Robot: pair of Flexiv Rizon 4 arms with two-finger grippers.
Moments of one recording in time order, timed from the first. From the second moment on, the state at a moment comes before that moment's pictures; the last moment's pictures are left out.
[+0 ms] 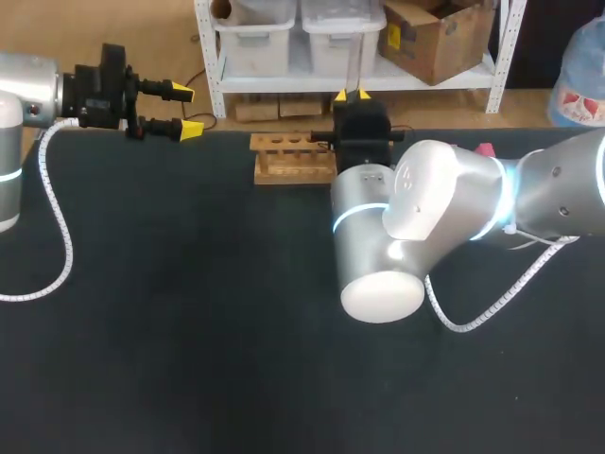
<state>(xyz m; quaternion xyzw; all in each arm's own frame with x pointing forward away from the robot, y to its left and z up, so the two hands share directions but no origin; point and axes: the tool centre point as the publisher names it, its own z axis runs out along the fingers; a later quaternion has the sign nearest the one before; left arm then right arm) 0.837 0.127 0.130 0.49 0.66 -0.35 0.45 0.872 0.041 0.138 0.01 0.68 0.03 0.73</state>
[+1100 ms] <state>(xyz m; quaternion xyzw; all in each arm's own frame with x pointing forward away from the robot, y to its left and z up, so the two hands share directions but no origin) 0.837 0.127 0.130 0.49 0.66 -0.35 0.45 0.877 0.045 0.085 0.00 0.72 0.04 0.70</state>
